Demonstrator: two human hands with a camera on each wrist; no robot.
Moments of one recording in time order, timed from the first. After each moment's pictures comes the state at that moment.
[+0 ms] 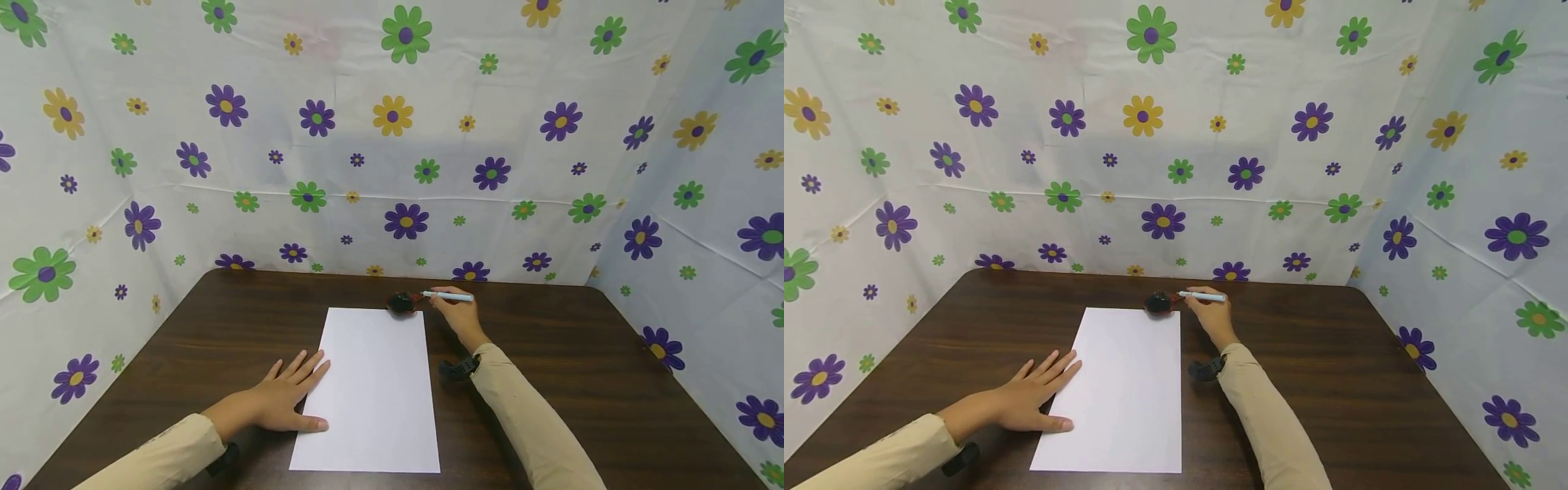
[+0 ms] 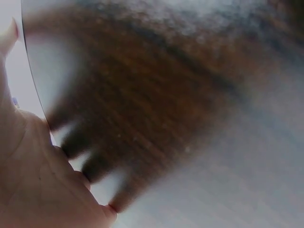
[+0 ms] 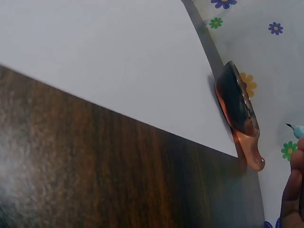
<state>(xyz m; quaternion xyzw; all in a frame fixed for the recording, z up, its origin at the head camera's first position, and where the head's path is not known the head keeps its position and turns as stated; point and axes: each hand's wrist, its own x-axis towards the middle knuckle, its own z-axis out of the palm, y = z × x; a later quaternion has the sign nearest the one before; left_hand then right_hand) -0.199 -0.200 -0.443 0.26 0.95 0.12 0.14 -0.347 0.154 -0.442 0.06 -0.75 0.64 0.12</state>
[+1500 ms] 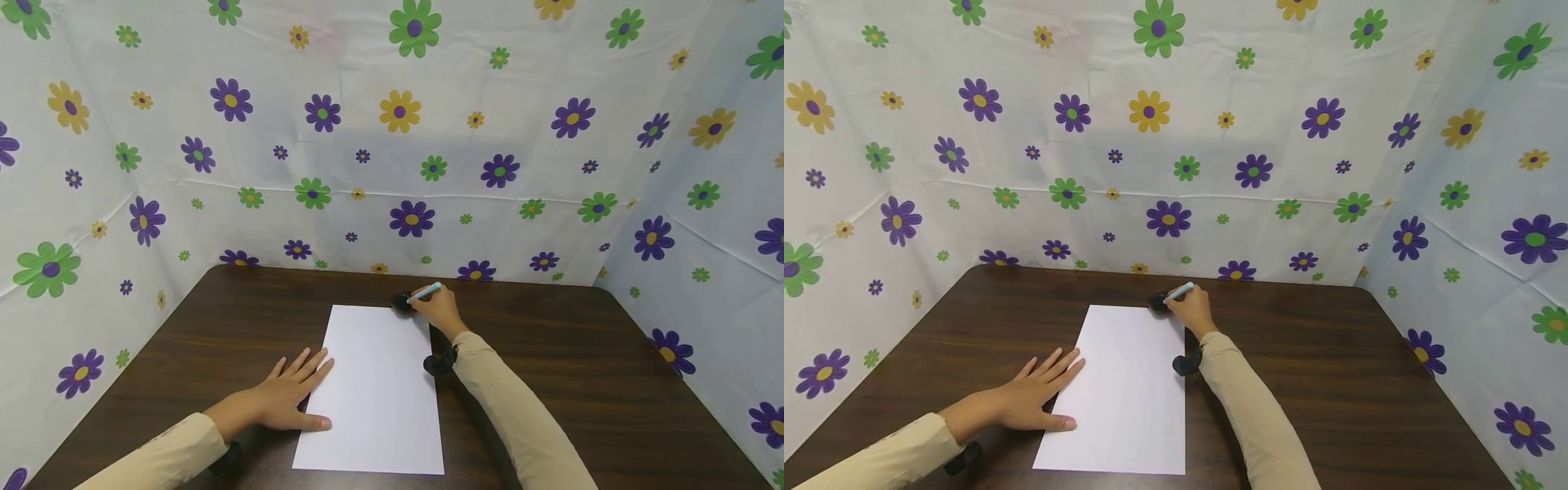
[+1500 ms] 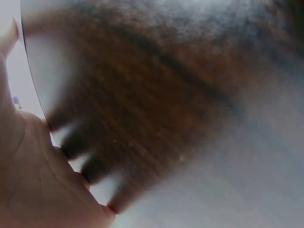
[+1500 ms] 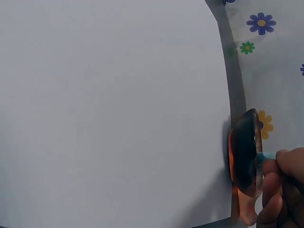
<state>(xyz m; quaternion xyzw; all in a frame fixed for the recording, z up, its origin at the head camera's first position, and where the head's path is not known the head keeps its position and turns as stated) -0.192 -0.197 -0.428 0.27 0.94 0.15 0.15 -0.355 0.108 -0.430 0.08 -0.89 0.44 0.09</state>
